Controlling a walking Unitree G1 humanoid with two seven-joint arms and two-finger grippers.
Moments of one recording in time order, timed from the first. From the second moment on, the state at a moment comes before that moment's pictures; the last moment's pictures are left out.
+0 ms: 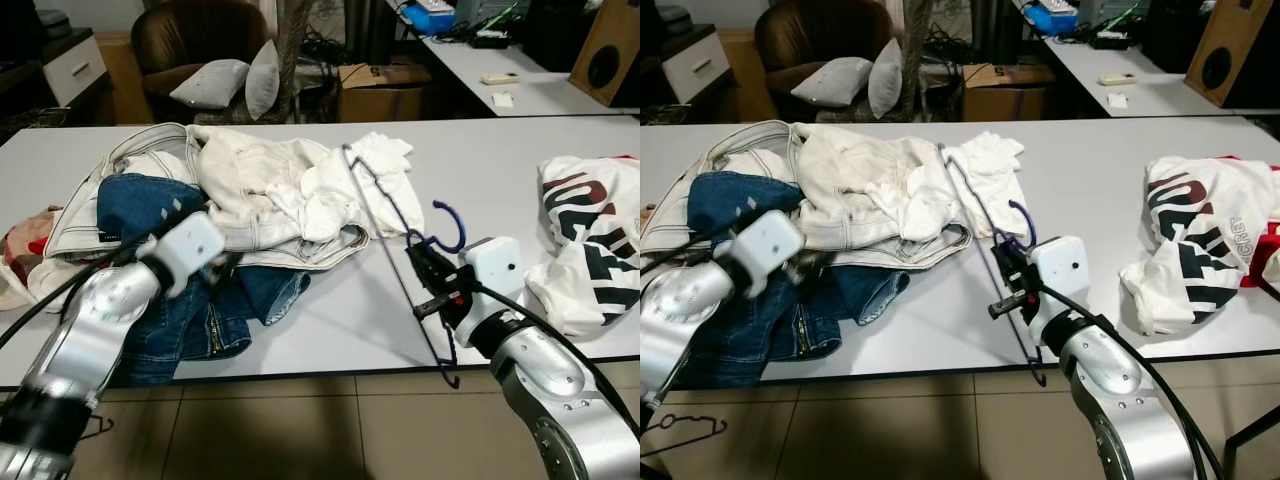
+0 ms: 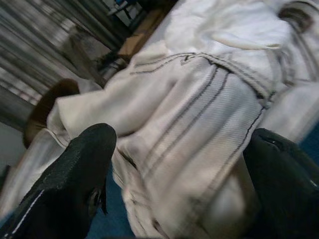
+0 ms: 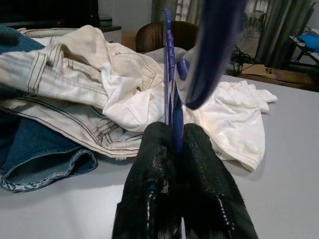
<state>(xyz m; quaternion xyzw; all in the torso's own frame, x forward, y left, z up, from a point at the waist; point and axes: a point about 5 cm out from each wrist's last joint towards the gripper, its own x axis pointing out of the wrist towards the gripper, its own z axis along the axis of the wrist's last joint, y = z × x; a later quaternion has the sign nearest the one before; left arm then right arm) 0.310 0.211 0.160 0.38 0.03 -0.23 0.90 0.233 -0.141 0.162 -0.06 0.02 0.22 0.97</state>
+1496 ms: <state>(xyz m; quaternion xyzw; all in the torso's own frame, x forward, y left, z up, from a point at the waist) 0.366 0.178 0.229 0.17 -0.10 -0.22 0.95 0.235 -0.132 0.168 -0.06 -0.01 0.23 0.97</state>
